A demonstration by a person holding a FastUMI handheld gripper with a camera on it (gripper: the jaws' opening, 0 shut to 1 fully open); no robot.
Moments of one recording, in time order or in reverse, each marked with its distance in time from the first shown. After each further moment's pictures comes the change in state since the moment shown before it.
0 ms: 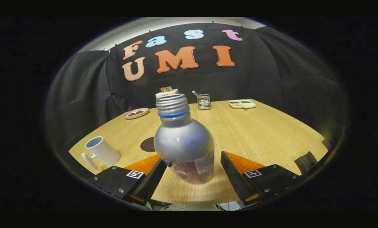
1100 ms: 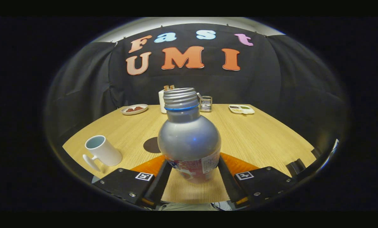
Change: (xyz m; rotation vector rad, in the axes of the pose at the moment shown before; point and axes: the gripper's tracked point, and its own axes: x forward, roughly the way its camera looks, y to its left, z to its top) arm -0.011 0.034 0.025 -0.114 0.005 -0.081
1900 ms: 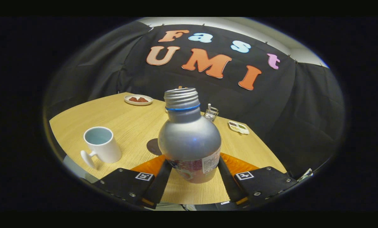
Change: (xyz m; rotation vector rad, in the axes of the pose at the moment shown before) arm -0.009 0.051 0.035 -0.342 -0.038 -0.110
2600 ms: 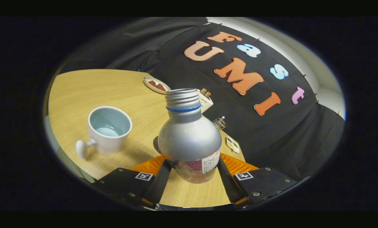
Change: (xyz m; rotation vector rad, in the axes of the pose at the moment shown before) arm 0.008 0.048 0.019 -0.445 -0.021 -0.050
